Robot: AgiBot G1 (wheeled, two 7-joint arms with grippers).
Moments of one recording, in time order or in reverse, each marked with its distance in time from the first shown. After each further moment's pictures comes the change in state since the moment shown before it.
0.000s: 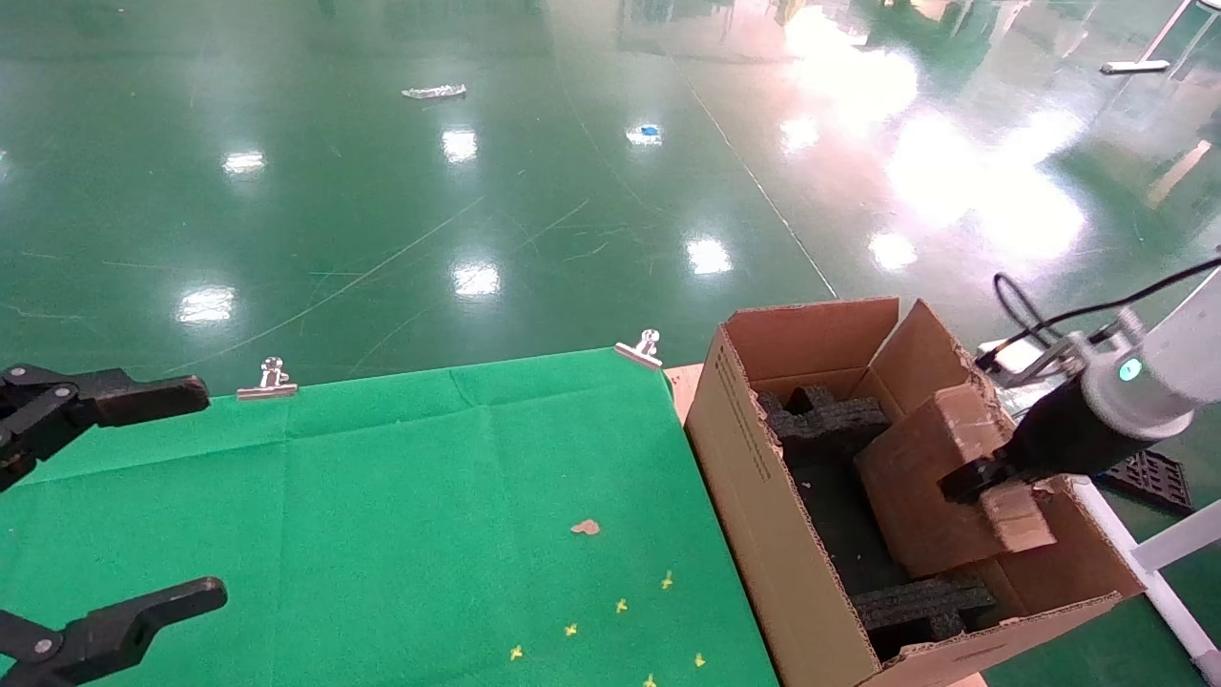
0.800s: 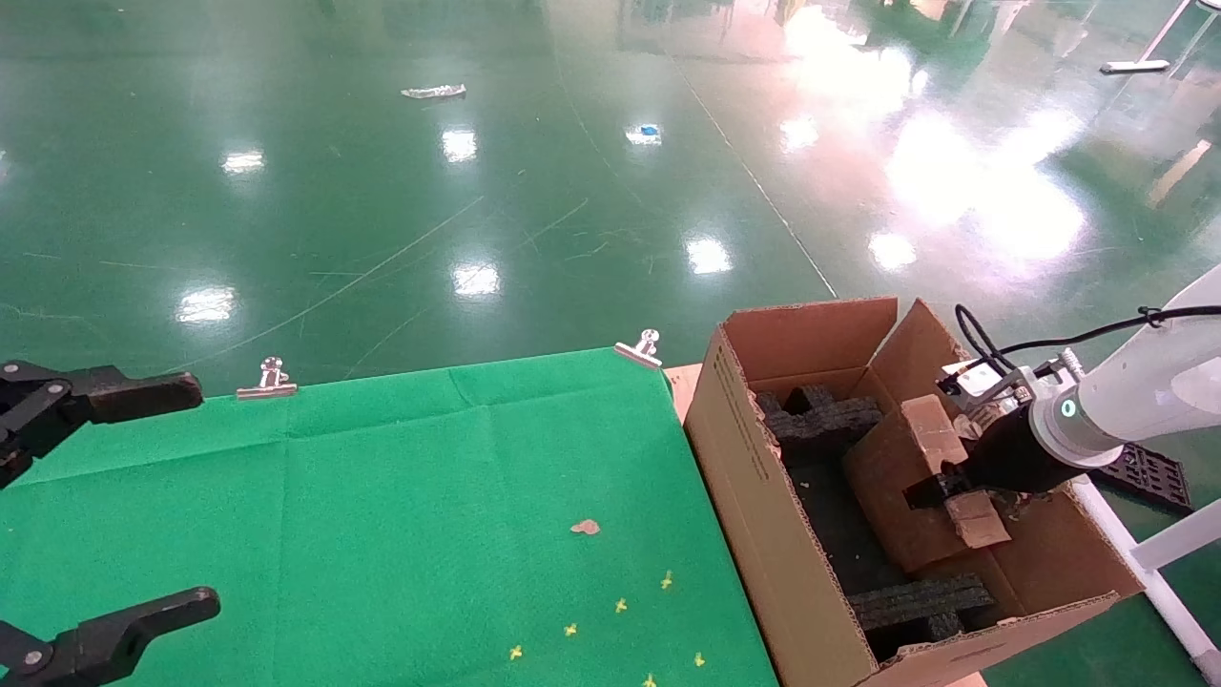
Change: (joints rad) left arm 0.000 -0.001 0.001 0.000 -0.001 -0.001 0.001; right arm -0.144 -0.078 0.042 -0.136 0.069 0.151 -0.108
